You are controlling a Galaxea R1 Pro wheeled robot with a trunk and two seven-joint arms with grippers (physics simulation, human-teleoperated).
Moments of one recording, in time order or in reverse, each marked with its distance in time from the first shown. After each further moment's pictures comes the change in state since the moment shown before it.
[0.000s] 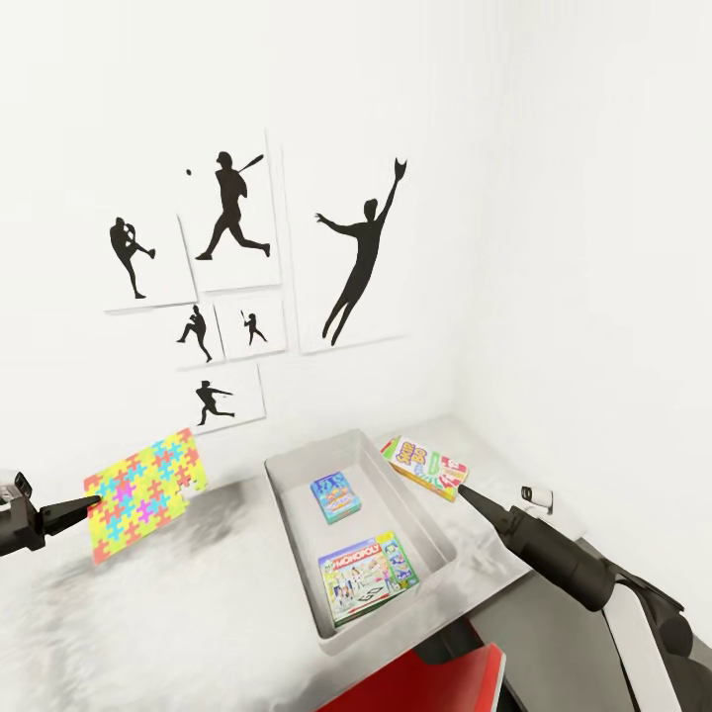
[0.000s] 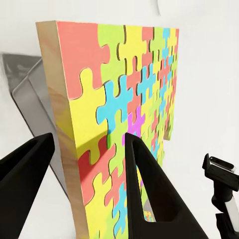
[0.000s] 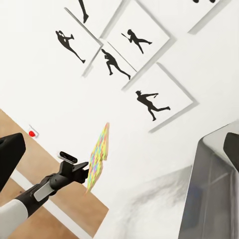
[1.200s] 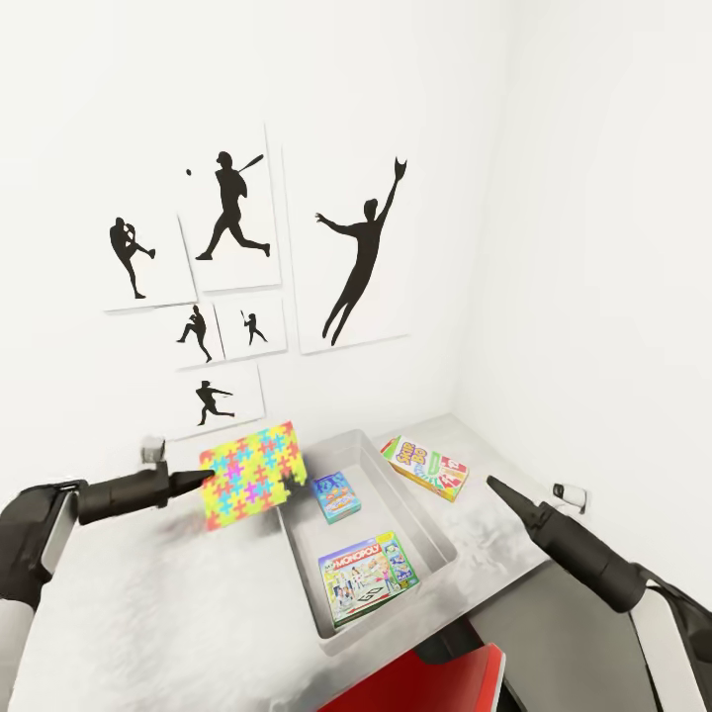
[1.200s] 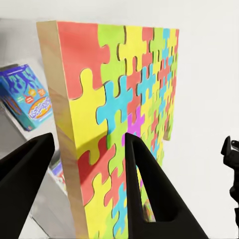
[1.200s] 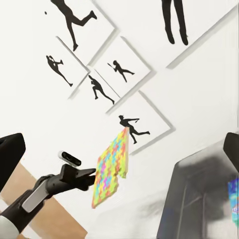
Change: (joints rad) left arm -0.070 -0.325 -0.098 -0.308 -0.049 0.150 0.298; right arm 0.000 -0.013 -0.098 0.008 -0.002 -0.057 0.016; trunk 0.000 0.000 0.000
